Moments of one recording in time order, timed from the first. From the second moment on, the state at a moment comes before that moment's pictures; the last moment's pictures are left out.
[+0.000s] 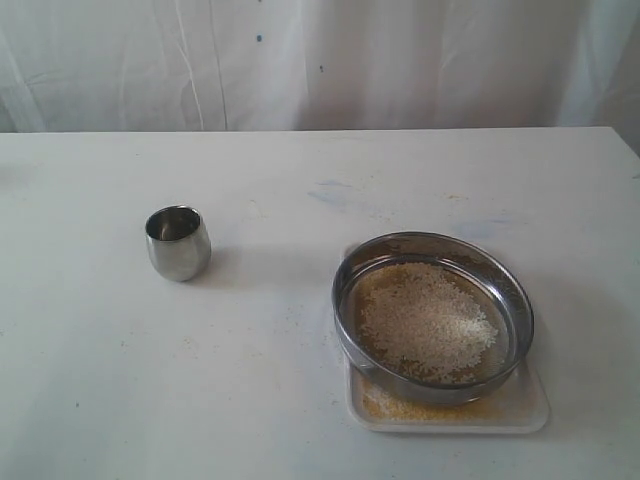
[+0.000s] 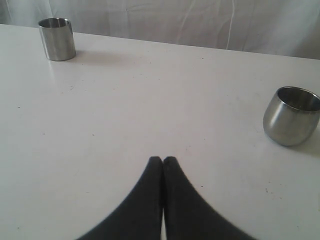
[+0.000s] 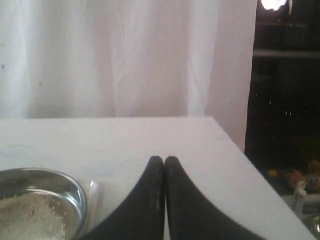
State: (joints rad) left arm 0.07 0.00 -0.05 0.38 0.40 -0.50; right arm -0.08 0.00 -0.01 -0.12 0.09 0.06
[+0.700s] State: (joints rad) left arm 0.07 0.00 -0.05 0.38 0.40 -0.50; right arm -0.08 0.00 0.00 -0.13 0.35 0.12
